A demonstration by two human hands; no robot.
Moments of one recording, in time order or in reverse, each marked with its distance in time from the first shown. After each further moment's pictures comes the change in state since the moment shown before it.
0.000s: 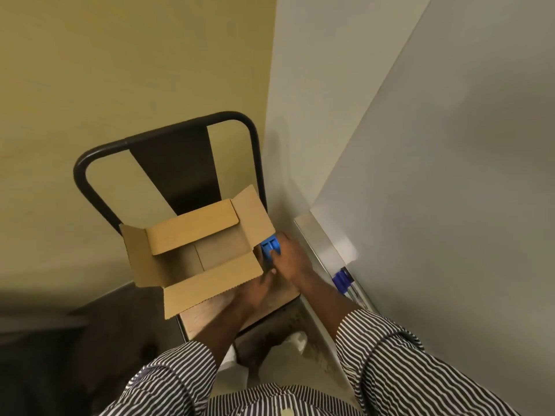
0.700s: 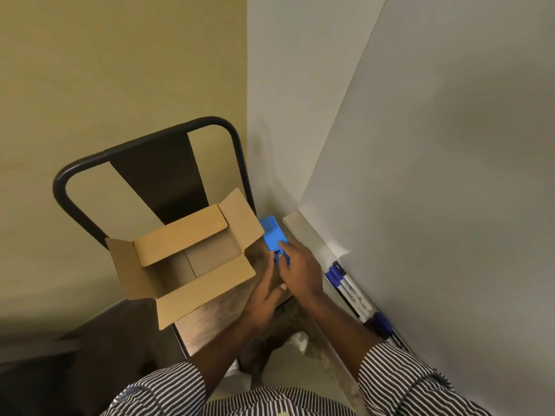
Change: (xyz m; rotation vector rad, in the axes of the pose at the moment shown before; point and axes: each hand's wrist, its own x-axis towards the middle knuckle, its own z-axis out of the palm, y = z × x) left_hand -0.044 0.011 0.015 -0.256 0.001 0.499; right_hand -0.052 0.019 -0.007 0.002 0.277 -0.010
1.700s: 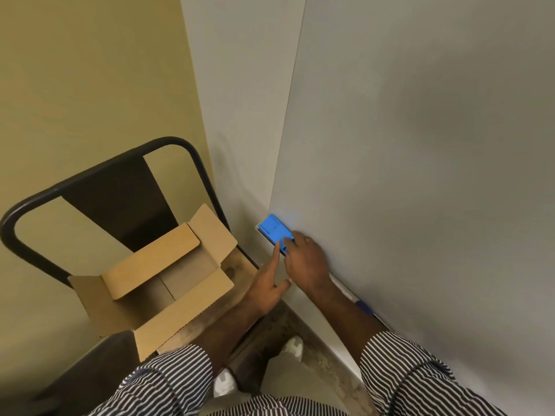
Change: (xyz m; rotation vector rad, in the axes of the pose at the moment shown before) left_hand 0.047 0.034 0.027 0.299 -0.149 0.165; right_hand 0.005 0.034 -0.046 -0.467 0.041 0.015
